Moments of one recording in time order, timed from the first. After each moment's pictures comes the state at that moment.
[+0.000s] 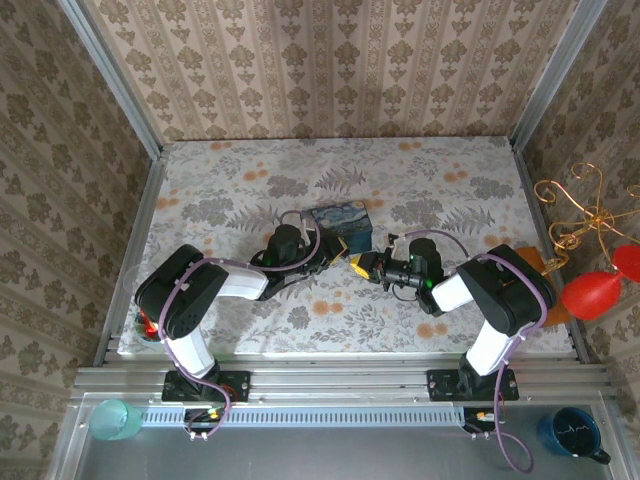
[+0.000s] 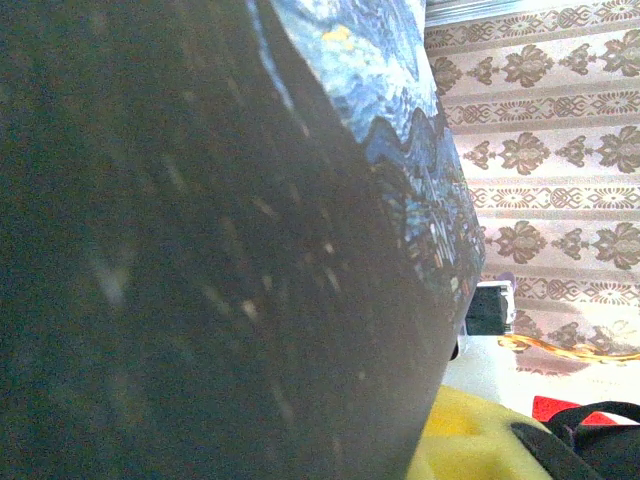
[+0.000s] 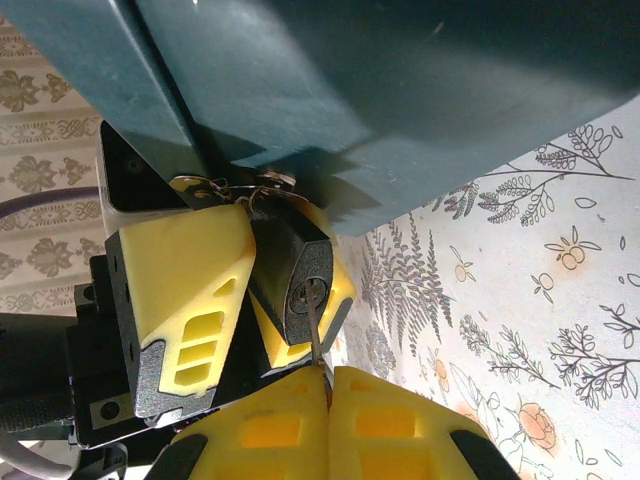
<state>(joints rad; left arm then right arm) -0.73 1.74 0.65 0.73 0.40 -1.28 0.40 1.71 0.38 1.05 -0.68 1.40</state>
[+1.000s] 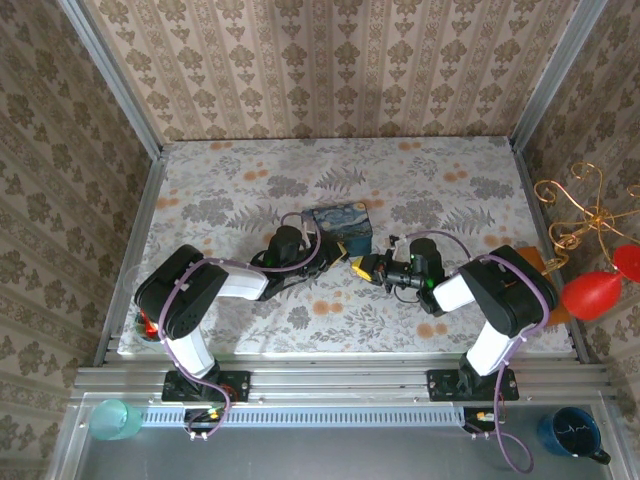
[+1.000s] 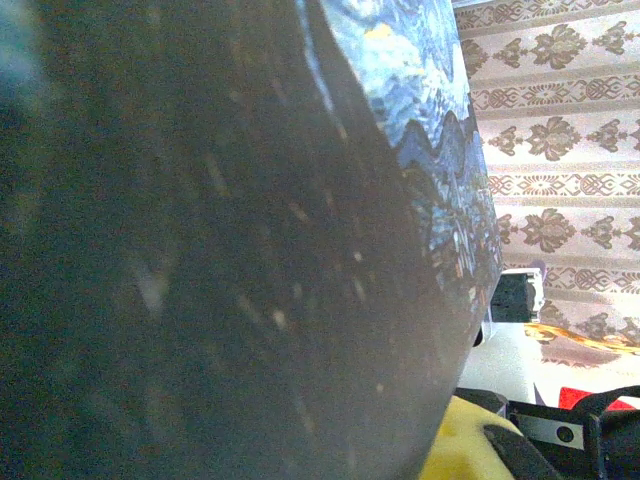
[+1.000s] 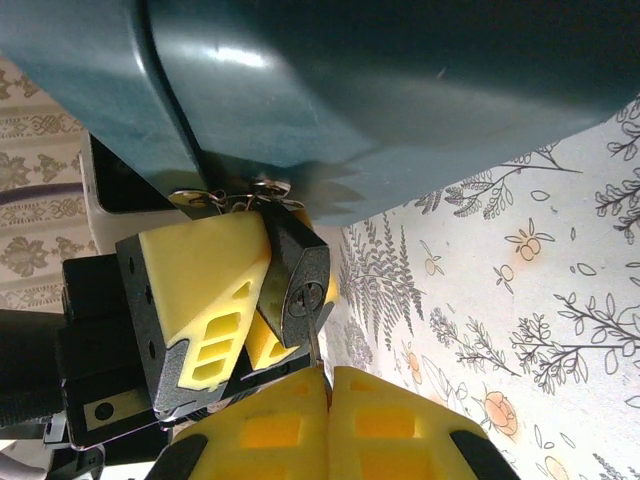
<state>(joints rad) -0.73 1.73 0.64 0.68 0.41 -1.24 0.38 1.70 0.37 0.98 -0.69 1.35</state>
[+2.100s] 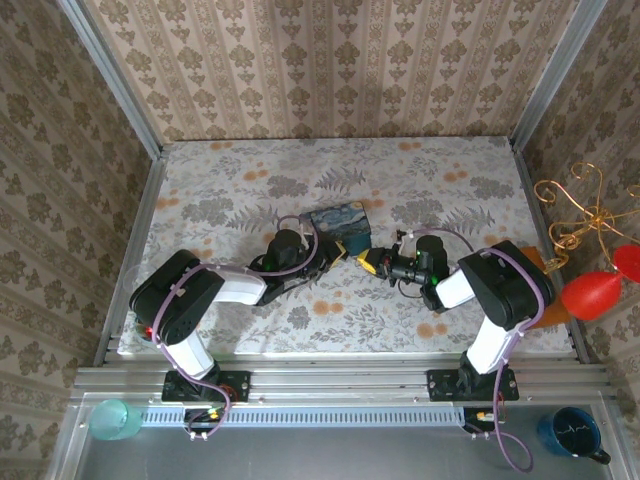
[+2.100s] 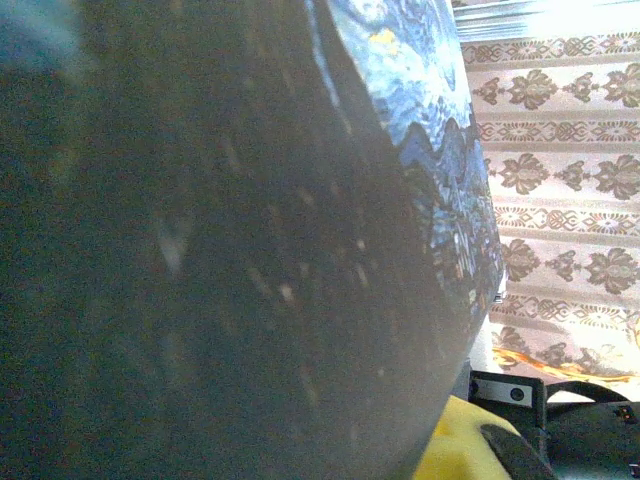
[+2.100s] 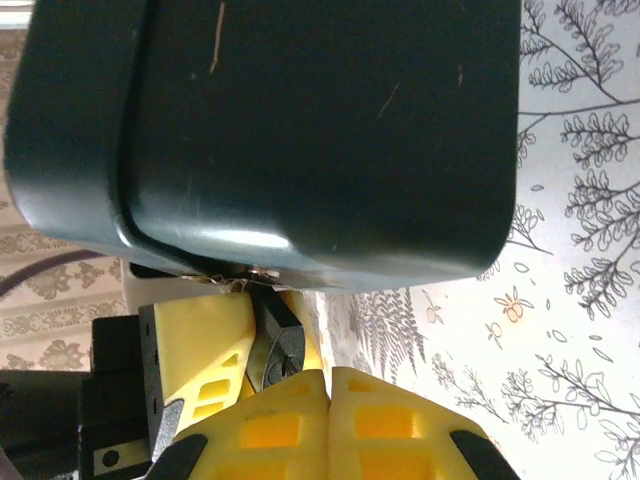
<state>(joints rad) -0.76 1.69 0.61 0.72 0.34 -1.37 0.33 1.75 0.38 1.07 -0.70 1.37</state>
